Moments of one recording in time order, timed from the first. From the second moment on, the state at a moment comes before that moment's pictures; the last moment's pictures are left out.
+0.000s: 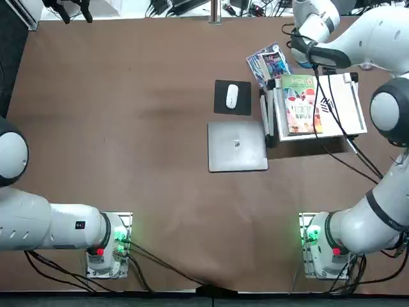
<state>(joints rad) 0.22 0.40 0.01 -1.80 -0.67 2.24 1.01</state>
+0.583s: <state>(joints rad) 0.21 0.53 -0.01 -1.77 -0.77 2.25 1.16</state>
